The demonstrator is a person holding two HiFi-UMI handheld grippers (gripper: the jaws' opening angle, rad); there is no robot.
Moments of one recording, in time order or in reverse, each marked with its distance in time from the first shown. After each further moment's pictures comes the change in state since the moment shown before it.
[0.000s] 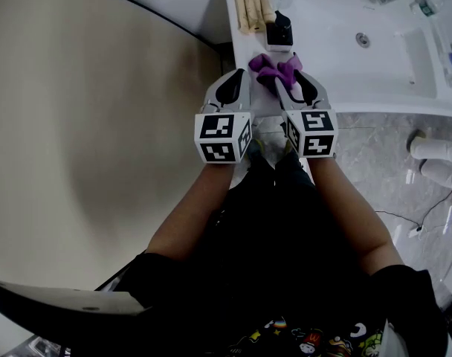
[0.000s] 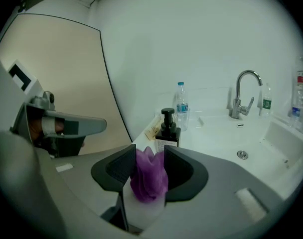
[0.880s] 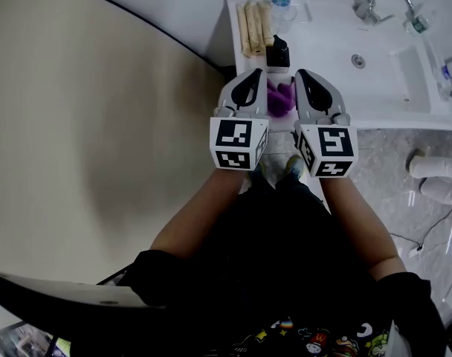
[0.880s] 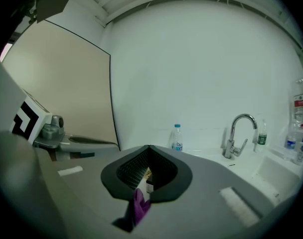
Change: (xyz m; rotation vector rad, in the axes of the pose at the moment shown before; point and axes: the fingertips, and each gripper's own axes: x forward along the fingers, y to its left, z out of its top) left arm -0.006 -0.051 0.080 0.101 -0.170 -0.044; right arm -0.072 -0.006 0.121 -0.103 -0.277 -0.034
